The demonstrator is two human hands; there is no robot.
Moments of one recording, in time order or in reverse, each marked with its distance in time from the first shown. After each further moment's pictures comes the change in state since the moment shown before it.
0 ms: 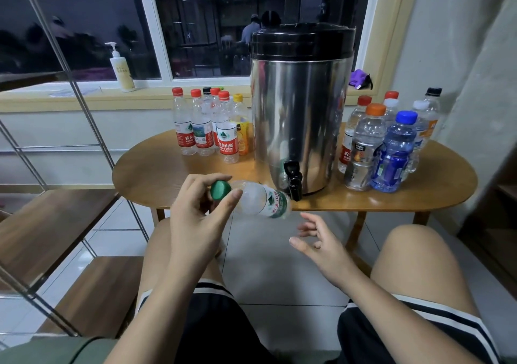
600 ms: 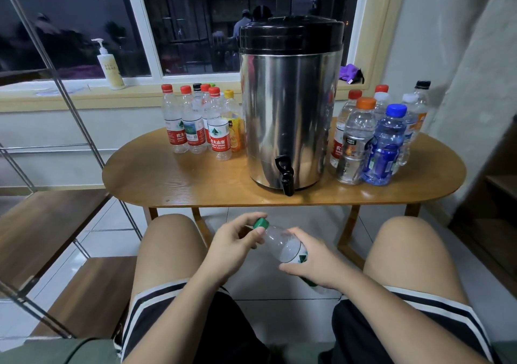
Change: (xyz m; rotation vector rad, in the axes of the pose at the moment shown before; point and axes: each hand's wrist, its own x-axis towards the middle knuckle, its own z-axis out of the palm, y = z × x) left_hand -0.038 -0.081 0.062 -0.142 -0.528 -0.391; right_hand -0.008 0.005 -0.002 -0.394 -0.250 0.085
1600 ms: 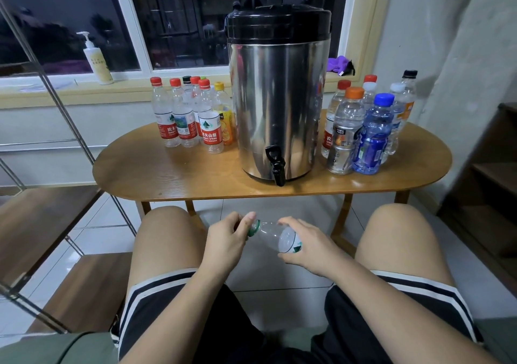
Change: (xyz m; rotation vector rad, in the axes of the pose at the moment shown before) left_hand -0.004 -0.018 0.015 0.267 0.225 -0.101; right_hand -0.002 0.008 0.001 -0.209 0.081 -0.018
